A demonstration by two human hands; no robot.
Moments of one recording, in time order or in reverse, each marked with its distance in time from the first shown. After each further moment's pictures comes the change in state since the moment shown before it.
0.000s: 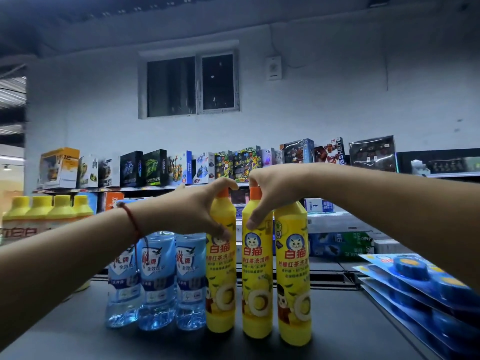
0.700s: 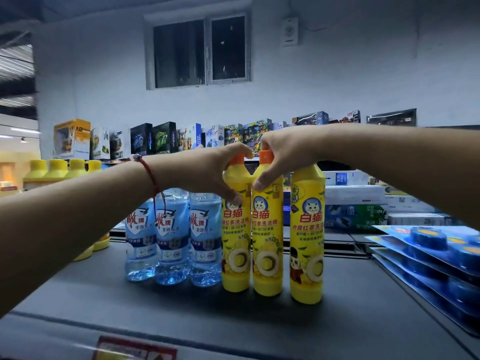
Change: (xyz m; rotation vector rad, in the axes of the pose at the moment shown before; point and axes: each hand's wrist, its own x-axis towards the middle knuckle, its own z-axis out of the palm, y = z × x) left_hand 0.000 -0.002 -0.004 0.132 0.000 0.029; right_hand 0.007 -0.006 0.008 -0.014 0.047 0.019
